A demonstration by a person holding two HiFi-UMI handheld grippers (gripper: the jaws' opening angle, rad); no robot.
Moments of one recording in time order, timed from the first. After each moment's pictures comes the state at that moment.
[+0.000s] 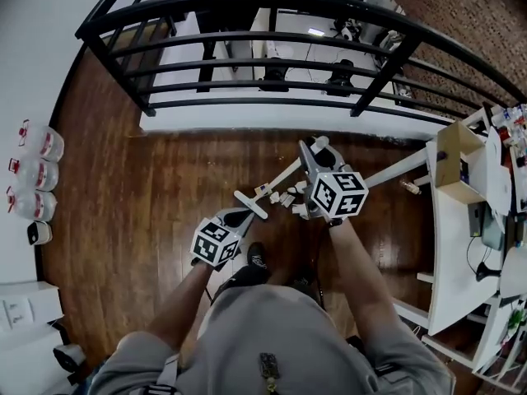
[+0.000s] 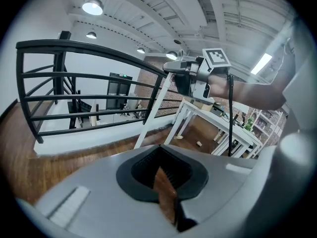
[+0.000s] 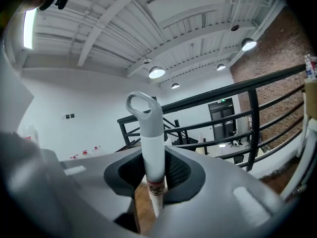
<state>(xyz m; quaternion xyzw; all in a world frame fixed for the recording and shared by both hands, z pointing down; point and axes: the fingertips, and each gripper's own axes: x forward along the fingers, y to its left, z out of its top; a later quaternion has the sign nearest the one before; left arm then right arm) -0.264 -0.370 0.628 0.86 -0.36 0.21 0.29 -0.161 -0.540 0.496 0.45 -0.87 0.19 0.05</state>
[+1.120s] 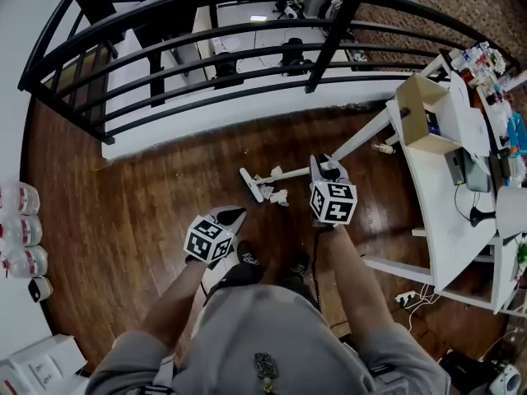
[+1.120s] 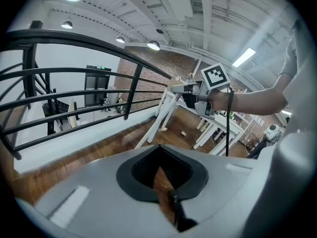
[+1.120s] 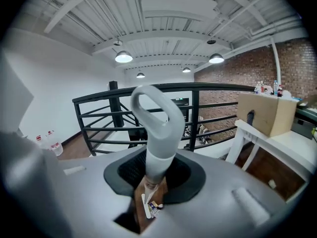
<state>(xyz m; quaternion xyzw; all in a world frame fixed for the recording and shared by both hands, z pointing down) -0.195 -0.384 0.642 0.90 -0.24 0.25 0.28 0.010 -0.493 0.575 0.65 -0.72 0.20 0.15</state>
